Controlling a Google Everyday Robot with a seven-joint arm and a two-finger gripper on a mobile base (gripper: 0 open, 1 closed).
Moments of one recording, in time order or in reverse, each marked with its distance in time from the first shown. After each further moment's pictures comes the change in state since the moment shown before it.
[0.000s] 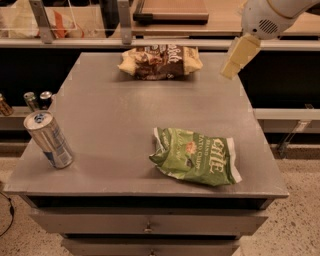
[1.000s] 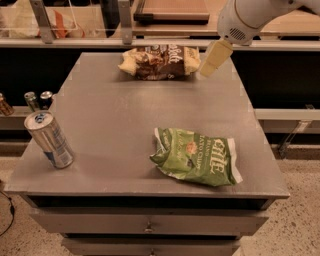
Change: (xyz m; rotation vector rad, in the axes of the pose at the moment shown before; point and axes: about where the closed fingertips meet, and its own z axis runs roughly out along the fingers) arm -0.023 -0.022 0.051 0.066 -0.039 0.011
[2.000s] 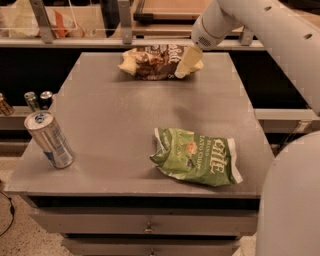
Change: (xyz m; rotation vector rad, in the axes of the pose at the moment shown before) arm -0.017 -0.039 0.121 -0.017 -0.009 0.077
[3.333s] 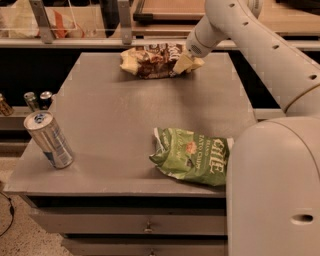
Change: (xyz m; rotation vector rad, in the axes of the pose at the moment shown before) arm 0.013 -0.014 0.066 -0.028 0.017 0.133
